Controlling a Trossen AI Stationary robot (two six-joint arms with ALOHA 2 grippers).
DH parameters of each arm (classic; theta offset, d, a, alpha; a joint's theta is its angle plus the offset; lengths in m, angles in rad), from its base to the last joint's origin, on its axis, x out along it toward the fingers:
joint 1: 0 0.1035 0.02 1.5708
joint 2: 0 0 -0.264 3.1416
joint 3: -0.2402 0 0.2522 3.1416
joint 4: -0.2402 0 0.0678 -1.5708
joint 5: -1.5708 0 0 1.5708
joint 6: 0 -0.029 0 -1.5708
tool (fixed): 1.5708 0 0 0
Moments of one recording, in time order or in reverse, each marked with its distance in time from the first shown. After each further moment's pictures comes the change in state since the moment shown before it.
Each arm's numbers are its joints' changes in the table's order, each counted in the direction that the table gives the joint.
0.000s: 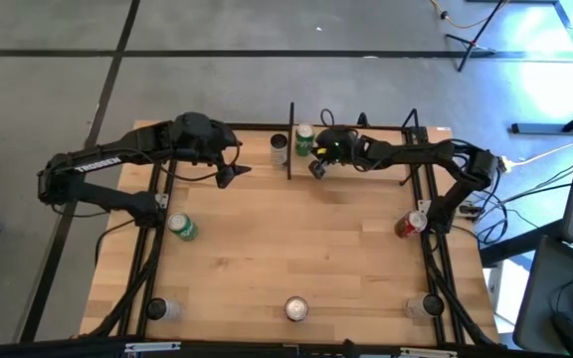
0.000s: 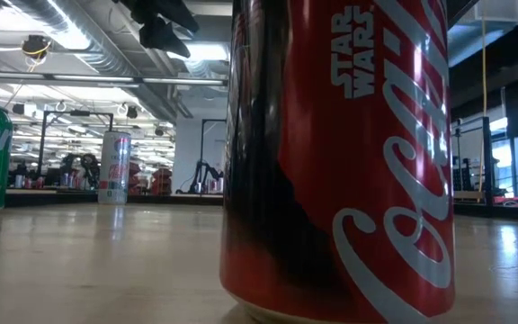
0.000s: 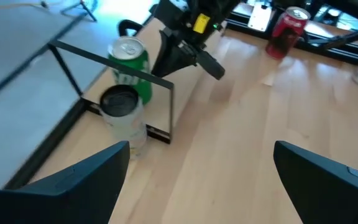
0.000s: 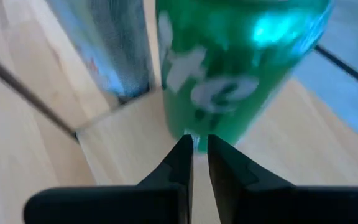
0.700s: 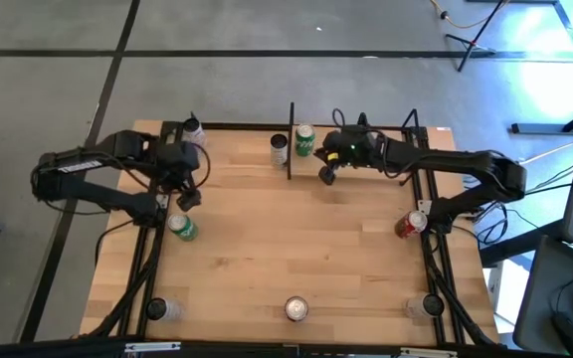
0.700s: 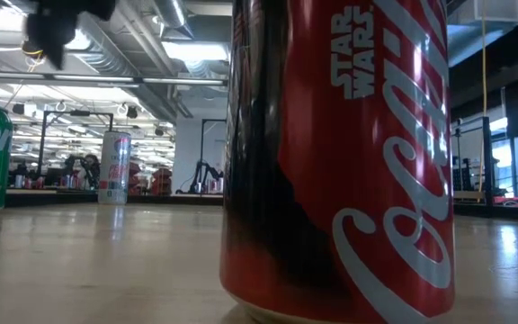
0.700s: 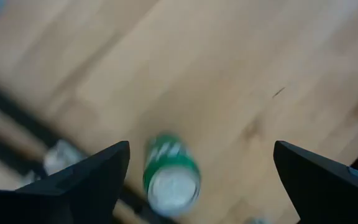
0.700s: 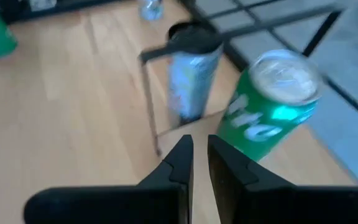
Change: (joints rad) left arm -0.170 0.079 -0.069 -0.830 -0.045 0.585; right arm 0.120 0.248 -0.058 -0.226 0.010 0.052
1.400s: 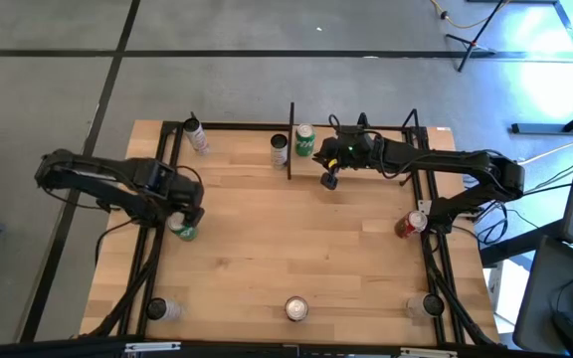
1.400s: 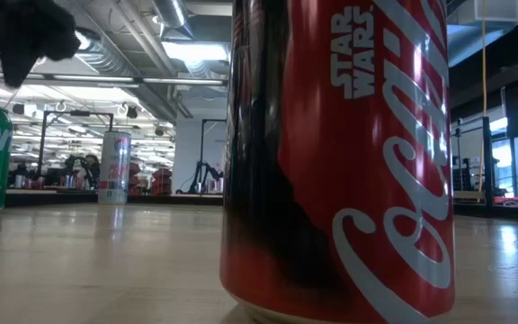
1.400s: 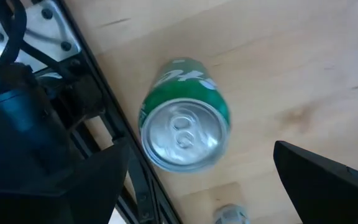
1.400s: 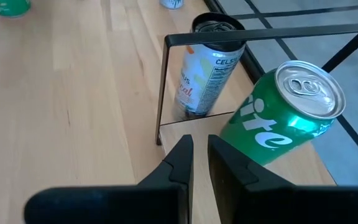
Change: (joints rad) left arm -0.254 -0.006 0.261 0.021 -0.054 0.672; right arm -0.001 -0.011 0.000 -0.008 0.050 0.172
